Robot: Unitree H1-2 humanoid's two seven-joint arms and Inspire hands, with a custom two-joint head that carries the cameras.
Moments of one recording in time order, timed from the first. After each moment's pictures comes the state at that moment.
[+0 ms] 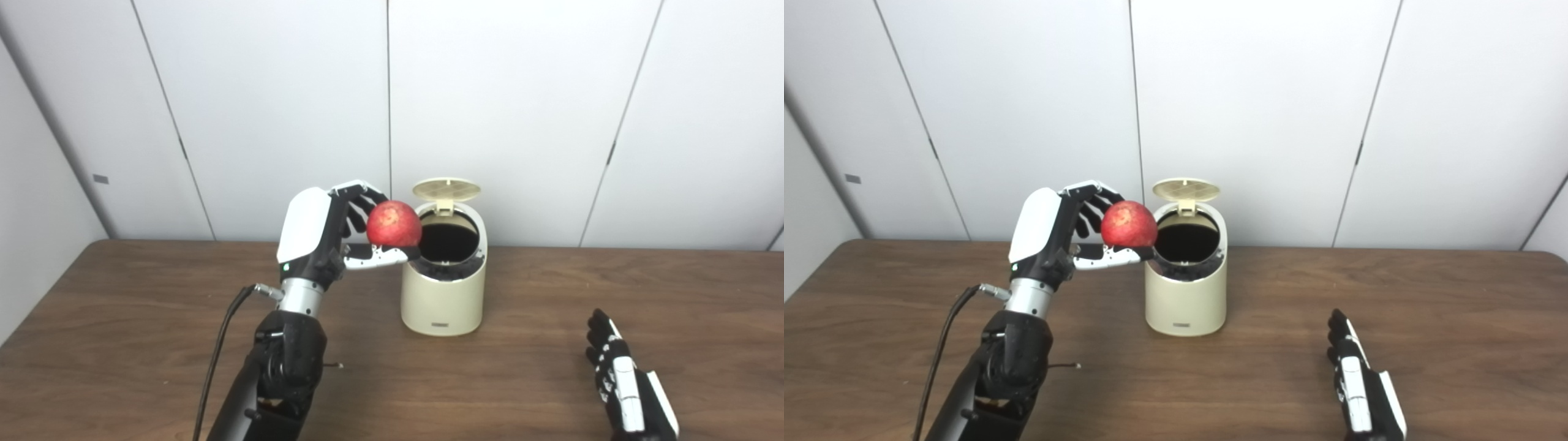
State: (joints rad) left arm -0.47 0.13 -0.16 -0.06 0.69 0.14 0.14; right arm 0.01 -0.07 -0.04 -0.10 0.06 0.04 0.03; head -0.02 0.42
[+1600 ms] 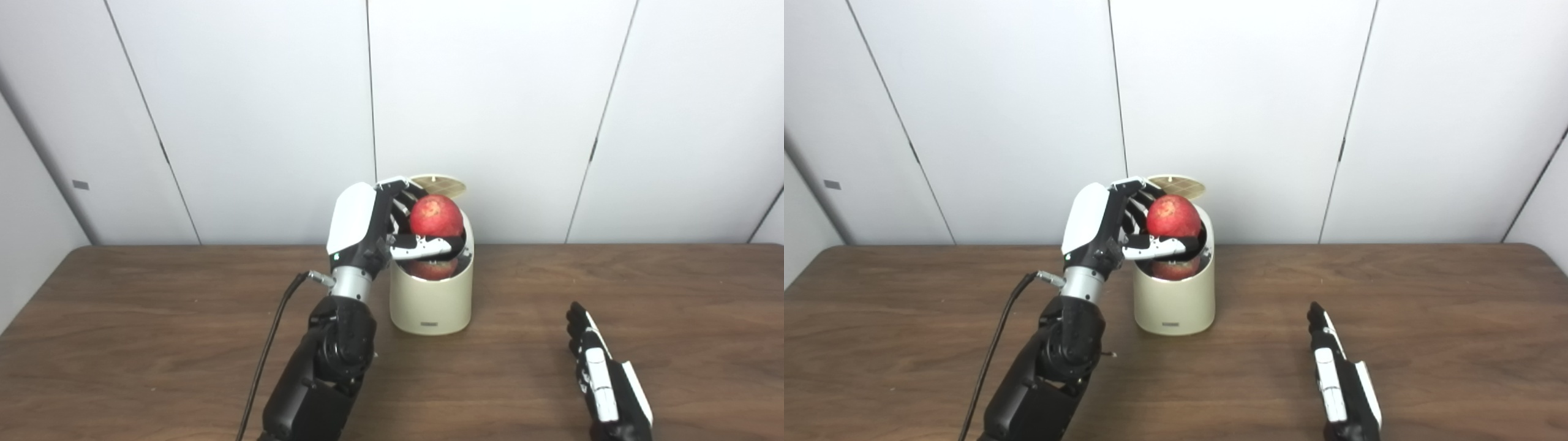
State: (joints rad) left arm -0.59 0.01 -0.22 0.19 0.67 0.11 0.23; right arm -0.01 -0.05 0.00 -0.10 0.02 0.04 -0.01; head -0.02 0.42
